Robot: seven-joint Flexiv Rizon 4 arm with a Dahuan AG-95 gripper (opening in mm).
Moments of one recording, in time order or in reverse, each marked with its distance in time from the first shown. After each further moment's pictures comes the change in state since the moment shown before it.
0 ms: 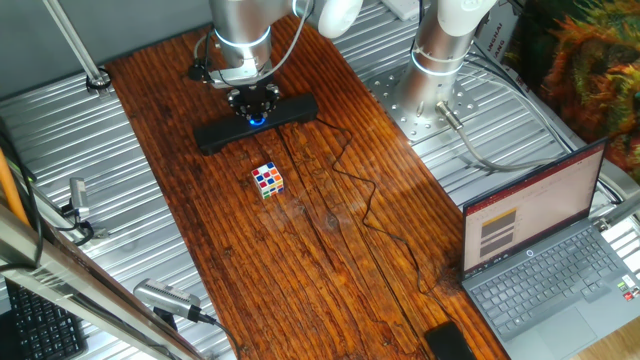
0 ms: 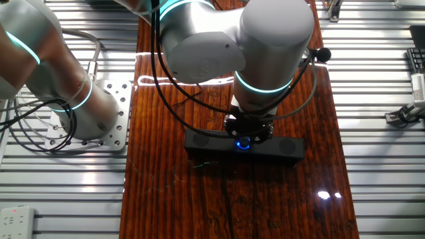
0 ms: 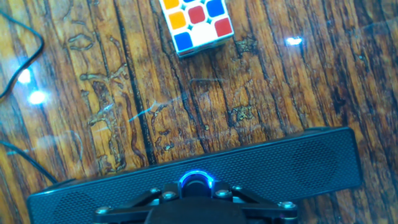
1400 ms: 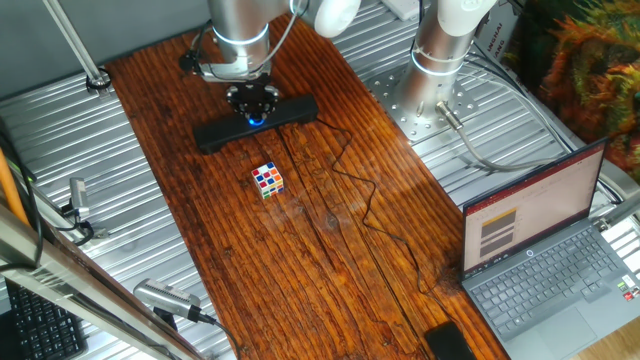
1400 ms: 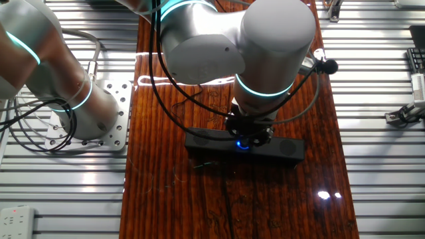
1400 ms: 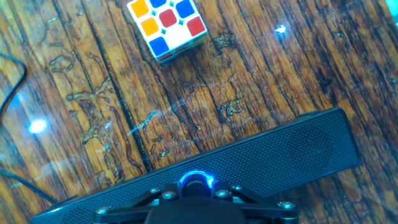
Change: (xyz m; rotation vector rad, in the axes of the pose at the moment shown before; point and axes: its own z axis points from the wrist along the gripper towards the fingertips) arm 0.000 -0.001 0.000 -0.008 -0.019 0.178
